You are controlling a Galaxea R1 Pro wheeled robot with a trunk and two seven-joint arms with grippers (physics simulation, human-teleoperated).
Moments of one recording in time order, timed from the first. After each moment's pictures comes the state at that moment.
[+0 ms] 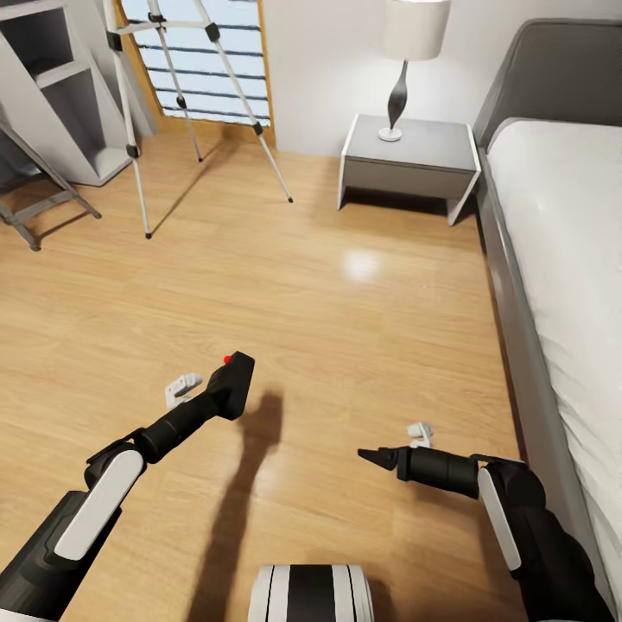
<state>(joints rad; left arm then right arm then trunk) -0.44 0.27 -0.19 -1.48 1.04 0.42 0.02 -0.39 -0.07 -0.14 -1.40 -0.10 0.92 0.99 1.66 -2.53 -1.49</state>
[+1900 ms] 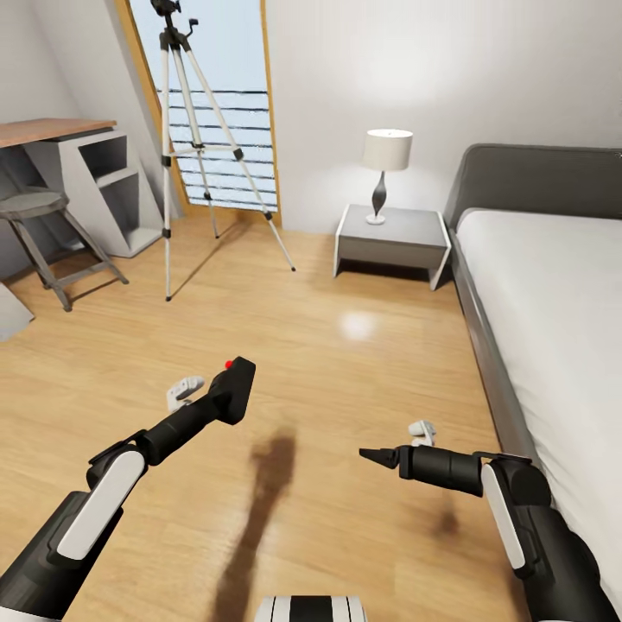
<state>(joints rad) -0.44 0.27 -0.19 -1.46 1.04 0.45 0.03 -0.39 -0.07 -0.15 -1.45 -0.09 1.01 0.99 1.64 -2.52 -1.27</state>
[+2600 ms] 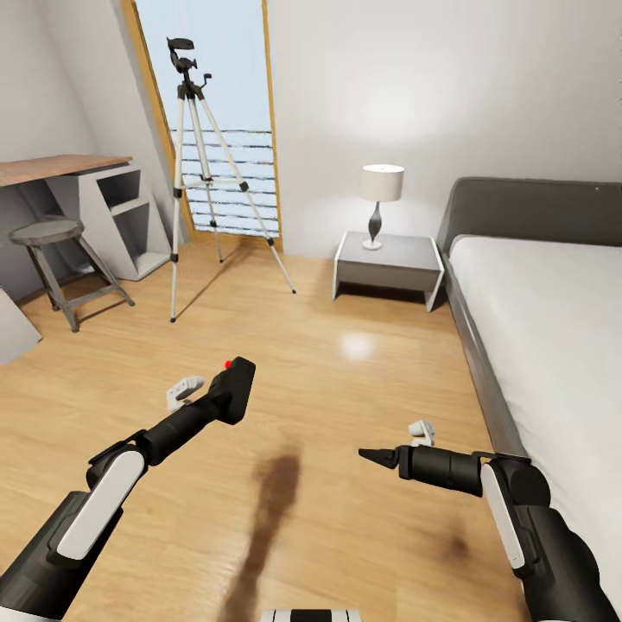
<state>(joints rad) -0.44 0.27 -0.19 -1.46 1.05 0.45 0.03 -0.39 -0.07 -0.14 -1.45 -0.09 1.01 0.99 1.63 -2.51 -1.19</state>
